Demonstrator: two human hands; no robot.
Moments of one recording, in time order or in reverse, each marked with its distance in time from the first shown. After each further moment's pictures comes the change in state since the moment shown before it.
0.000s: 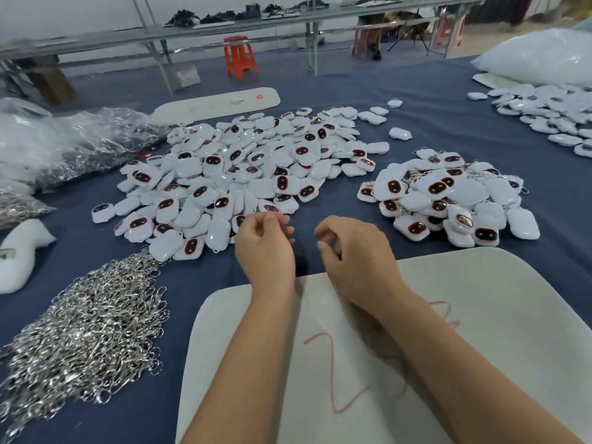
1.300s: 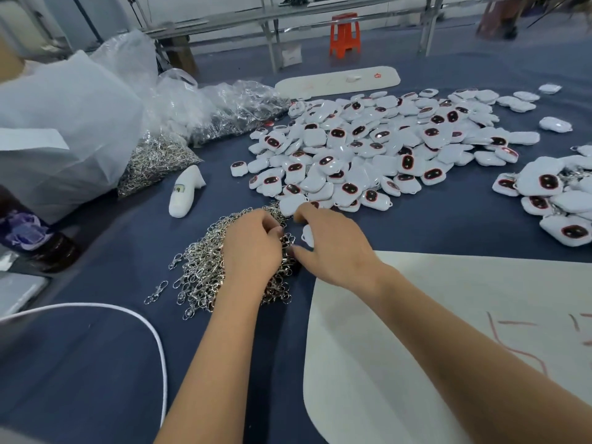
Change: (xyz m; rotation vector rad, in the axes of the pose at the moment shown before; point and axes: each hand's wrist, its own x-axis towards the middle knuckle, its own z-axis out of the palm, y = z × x) left_hand 0.045 0.039 -0.199 1.057 0.029 0.180; right_hand 0.012 -0.147 0.105 0.036 -0.439 -0.197
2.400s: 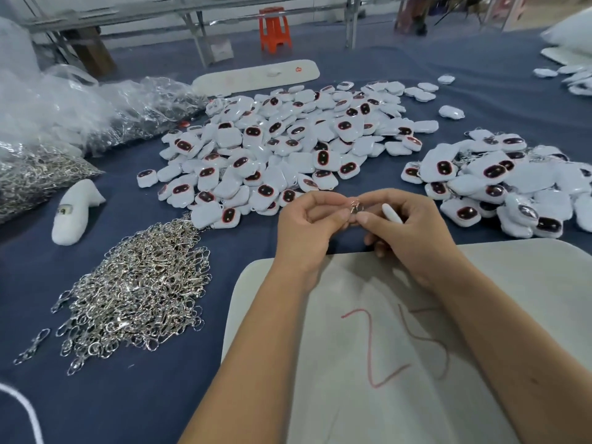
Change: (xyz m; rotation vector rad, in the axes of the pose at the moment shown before) left_hand -0.044 0.133 0.110 -1.164 -0.492 0.055; right_hand -0.085 0.141 -0.096 0.806 0.340 0.291
